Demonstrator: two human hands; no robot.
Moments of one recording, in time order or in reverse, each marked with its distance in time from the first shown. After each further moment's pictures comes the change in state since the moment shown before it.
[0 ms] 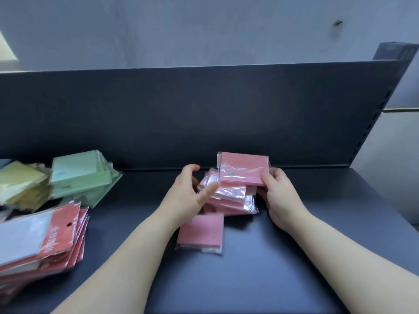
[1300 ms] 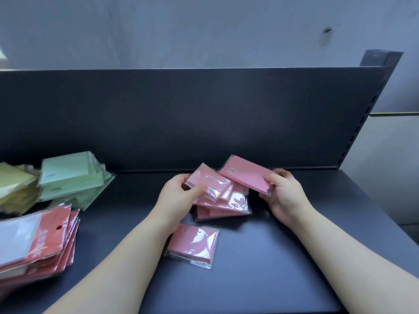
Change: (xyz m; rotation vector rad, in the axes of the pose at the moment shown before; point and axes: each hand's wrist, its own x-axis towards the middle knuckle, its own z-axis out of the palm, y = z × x) left_hand 0.001 0.002 0.010 -0.435 0.079 -0.149; right_hand 0.002 -0.020 -0.018 0.129 0.081 0.086
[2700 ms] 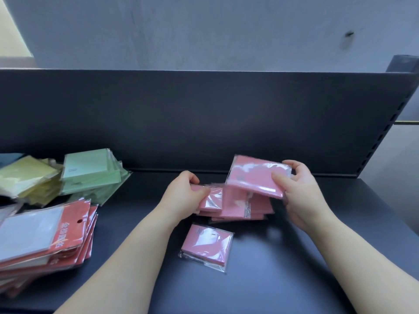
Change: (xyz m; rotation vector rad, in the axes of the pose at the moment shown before) left_hand 0.010 0.003 -0.020 0.342 0.064 -0.024; right_hand -0.013 -0.010 0.013 -0.238 -0.094 -0.201
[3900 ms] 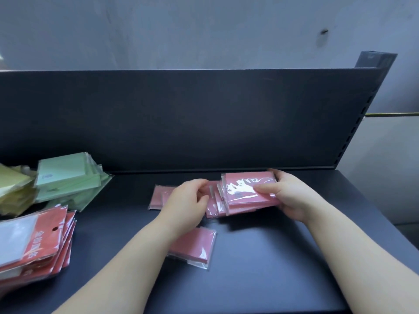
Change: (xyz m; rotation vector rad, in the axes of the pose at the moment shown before) left_hand -0.022 0.013 0.028 0.275 -0.097 0.318; right_hand 0.011 -0.002 -0.031 -0.183 -0.131 0.343
